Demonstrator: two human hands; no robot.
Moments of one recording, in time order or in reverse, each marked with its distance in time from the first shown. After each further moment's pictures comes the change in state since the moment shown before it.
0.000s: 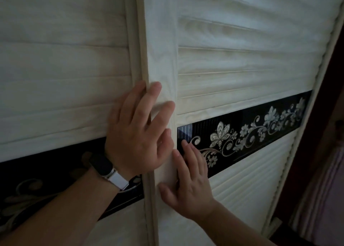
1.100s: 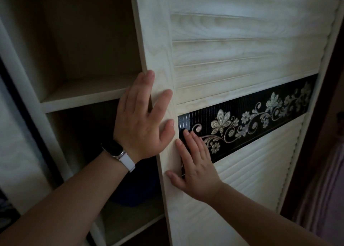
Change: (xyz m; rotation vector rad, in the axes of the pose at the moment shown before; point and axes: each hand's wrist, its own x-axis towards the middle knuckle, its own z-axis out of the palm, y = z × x) left_hand 0.072 0.118 0.178 -0.020 -0.121 -0.003; right_hand -0.018 0.232 -0.053 -0.055 -0.099 -0.043
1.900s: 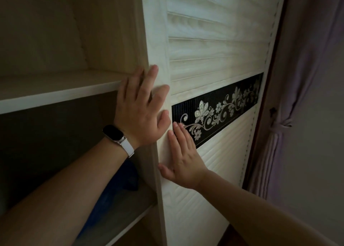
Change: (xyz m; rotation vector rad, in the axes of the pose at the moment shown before) left_hand 0.063 0.072 0.120 -0.109 0.062 0.017; right_hand -0.016 0.120 -0.036 -0.135 -0.155 0.085
